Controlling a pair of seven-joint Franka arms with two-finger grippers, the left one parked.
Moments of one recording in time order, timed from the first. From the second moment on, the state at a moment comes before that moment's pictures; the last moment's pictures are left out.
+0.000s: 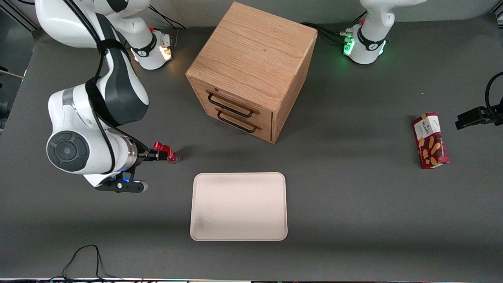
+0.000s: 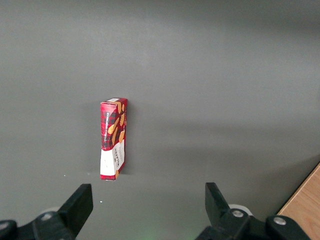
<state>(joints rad) 0.33 0.58 -0.05 -1.10 0.04 1.38 0.35</state>
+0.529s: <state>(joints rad) 0.33 0.31 -0.05 -1.39 0.04 1.42 0.17</state>
